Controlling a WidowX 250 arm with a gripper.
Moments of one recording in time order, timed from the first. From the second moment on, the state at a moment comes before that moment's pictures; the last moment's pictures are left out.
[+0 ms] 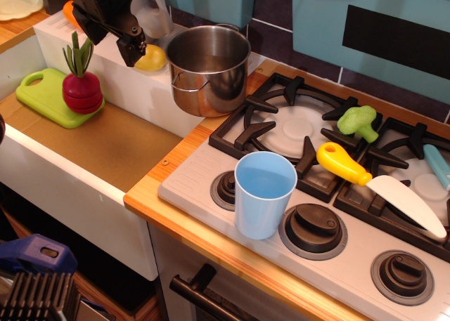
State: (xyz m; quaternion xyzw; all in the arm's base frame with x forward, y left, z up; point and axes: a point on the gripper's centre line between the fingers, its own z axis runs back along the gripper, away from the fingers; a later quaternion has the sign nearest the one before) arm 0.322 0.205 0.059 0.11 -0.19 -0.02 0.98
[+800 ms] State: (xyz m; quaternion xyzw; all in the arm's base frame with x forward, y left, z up) arm 0.336 0.204 0.040 0.08 -0.20 -0.03 0.98
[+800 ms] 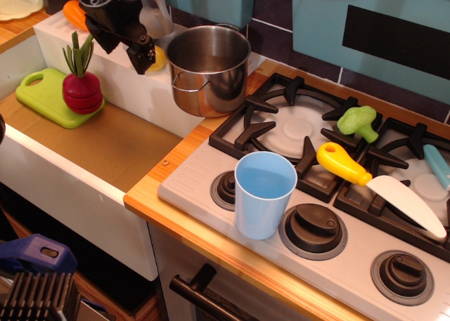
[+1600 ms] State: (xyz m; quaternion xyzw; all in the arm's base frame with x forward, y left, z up) arm 0.362 0.216 0.015 0.04 -0.23 -0.04 0.97
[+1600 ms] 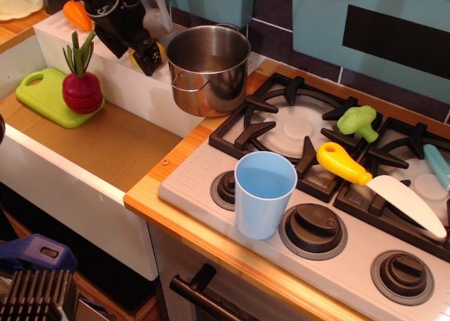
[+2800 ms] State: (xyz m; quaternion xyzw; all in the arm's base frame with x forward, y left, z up) arm 0.334 0.194 0.075 0.10 -0.15 0.02 0.98
